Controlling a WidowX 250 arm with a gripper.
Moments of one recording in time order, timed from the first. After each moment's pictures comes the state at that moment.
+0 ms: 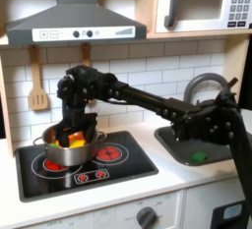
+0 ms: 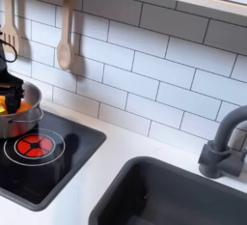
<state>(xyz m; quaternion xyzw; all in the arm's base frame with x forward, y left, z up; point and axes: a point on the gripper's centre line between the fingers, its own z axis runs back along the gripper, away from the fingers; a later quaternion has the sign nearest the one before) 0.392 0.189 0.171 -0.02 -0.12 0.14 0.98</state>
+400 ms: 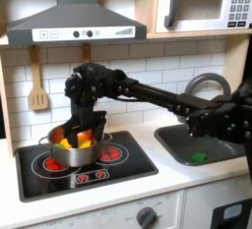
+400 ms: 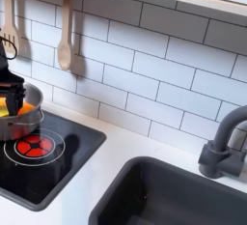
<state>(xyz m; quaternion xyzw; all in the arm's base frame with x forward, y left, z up) 0.376 0.174 0.180 -0.03 -0.13 0.12 0.98</state>
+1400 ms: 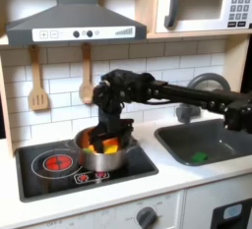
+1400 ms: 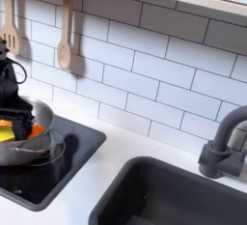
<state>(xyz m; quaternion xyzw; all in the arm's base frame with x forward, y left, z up) 0.342 0.123 0.170 -0.04 -0.12 0.06 0.99</state>
